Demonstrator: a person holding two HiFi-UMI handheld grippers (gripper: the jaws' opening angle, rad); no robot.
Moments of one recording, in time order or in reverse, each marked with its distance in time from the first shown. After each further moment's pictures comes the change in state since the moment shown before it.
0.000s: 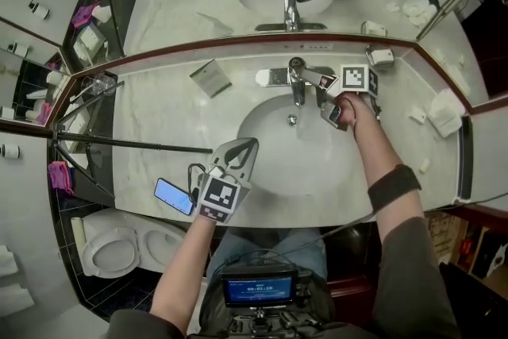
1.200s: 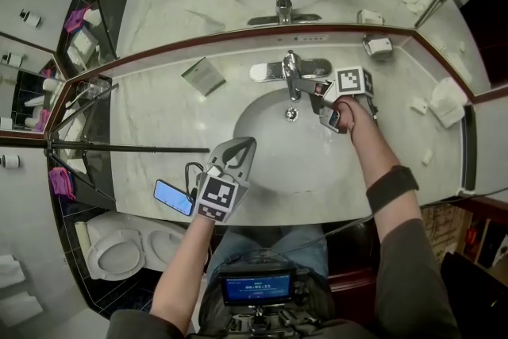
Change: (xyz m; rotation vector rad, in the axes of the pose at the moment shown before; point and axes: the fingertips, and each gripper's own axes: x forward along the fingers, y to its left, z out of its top) left arm 0.013 -0.005 -0.015 -0.003 0.039 -0.030; right arm 0.003 -0.017 -0.039 0.060 0.099 0.071
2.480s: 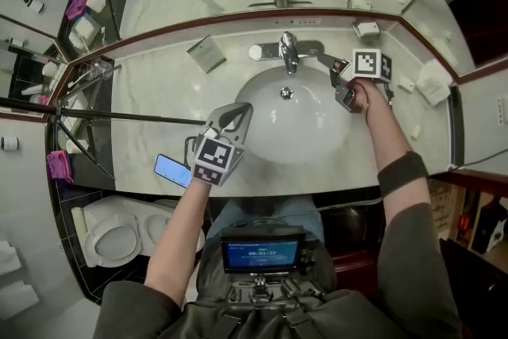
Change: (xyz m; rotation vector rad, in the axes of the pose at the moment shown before) left arm -0.034 0.002 0.030 0.016 -0.052 -0.007; right arm -0.095 0.041 0.017 -0.270 -0.137 -0.239
